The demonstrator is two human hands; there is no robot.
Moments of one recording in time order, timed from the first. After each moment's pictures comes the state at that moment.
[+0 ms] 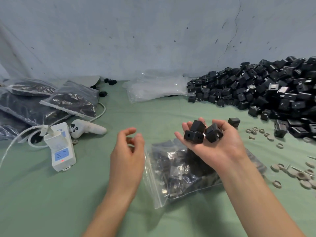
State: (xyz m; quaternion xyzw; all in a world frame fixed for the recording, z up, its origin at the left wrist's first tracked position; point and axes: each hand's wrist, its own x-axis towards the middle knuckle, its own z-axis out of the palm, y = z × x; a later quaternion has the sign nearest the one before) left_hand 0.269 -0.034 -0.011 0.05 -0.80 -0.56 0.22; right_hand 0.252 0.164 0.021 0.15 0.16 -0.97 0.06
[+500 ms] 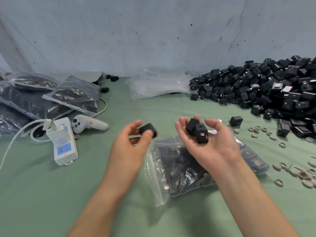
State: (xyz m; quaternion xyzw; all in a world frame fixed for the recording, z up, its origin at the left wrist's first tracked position) left_hand 0.275 -0.038 0.007 0.03 -0.76 -0.63 0.14; right_hand 0.259 0.145 0.024 0.13 0.12 -0.98 0.09
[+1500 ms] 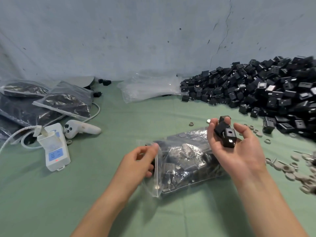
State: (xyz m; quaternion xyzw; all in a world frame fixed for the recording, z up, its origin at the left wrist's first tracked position) left_hand 0.277 -0.022 -0.026 0.05 -0.75 -0.66 -0.05; right_hand 0.283 0.209 0.010 0.09 0.07 -0.99 -0.05
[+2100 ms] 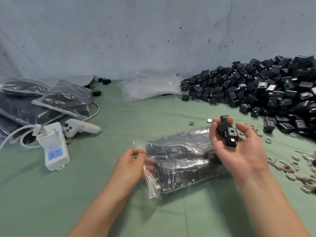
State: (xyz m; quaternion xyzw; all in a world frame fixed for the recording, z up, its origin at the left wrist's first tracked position) left_hand 0.280 -0.027 -0.022 0.11 -0.72 -0.69 -0.04; right_hand 0.280 0.213 0.007 0.10 0.07 -0.99 -0.05
